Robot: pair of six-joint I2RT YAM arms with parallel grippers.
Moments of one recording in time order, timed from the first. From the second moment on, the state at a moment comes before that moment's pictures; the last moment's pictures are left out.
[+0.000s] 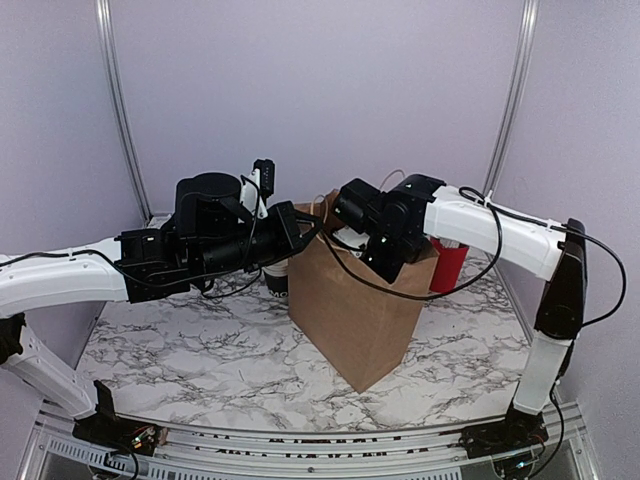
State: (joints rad) left arm -1.12 1.42 1.24 0.00 -0.24 -0.85; right arm 0.89 1.84 1.78 -1.21 0.12 0.21
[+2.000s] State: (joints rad) left arm -1.12 1.34 1.18 -0.01 -0.32 -0.85; right arm 0.89 1.82 1.79 -1.22 0.14 0.23
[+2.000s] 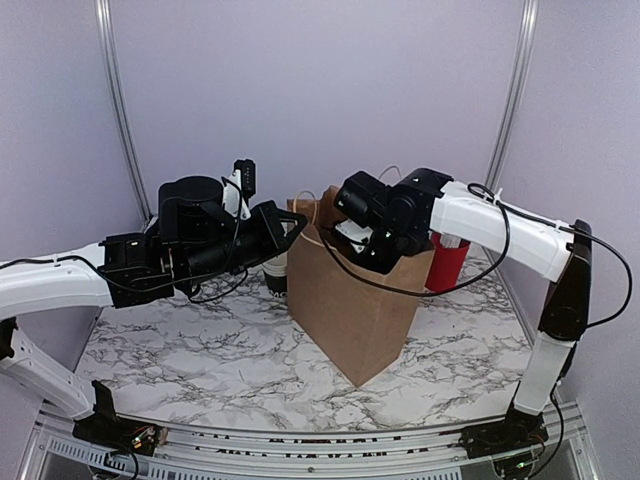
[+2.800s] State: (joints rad) left arm -1.12 1.34 1.18 -0.01 -0.32 -0.85; right arm 0.89 1.80 1.85 -1.23 0.14 0.24
